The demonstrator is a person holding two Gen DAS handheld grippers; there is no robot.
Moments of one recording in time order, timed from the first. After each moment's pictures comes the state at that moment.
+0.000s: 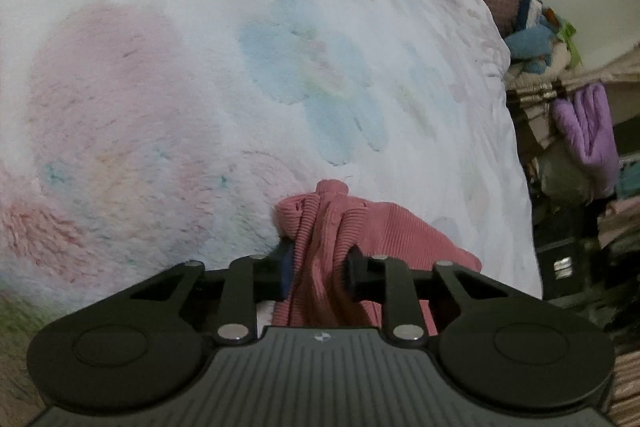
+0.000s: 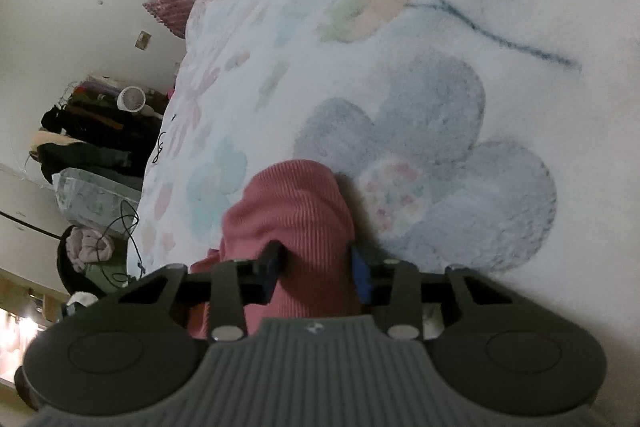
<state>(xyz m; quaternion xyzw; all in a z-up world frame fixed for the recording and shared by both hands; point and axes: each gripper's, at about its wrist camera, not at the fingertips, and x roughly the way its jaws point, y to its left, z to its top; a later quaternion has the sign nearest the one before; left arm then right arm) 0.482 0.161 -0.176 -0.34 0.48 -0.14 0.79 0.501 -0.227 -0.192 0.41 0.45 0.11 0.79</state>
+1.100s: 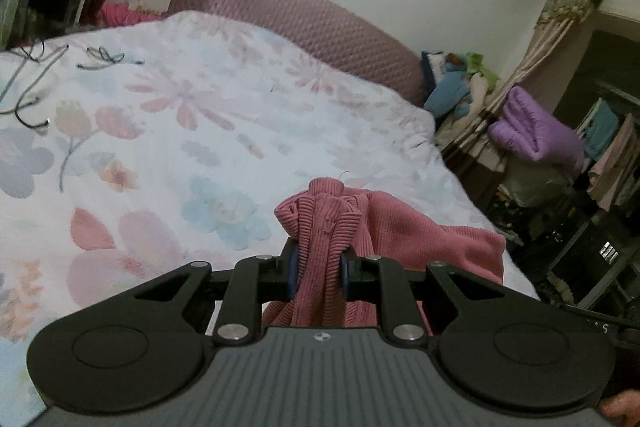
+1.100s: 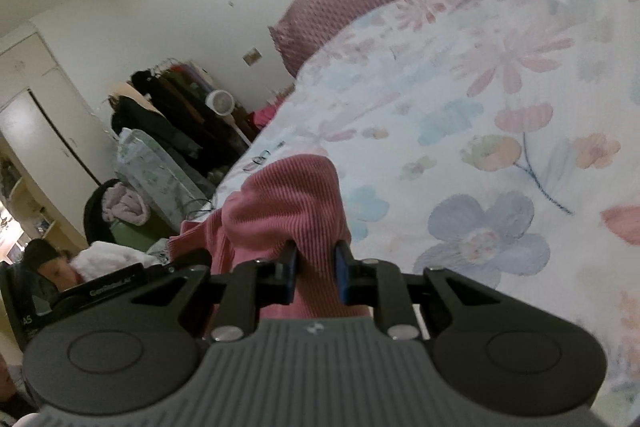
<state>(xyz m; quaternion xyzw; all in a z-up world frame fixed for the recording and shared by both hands) 0.298 0.121 0.028 -0.21 0.27 -0.14 0.93 0.341 -0.205 0.010 0.27 0.31 0.20 0.89</state>
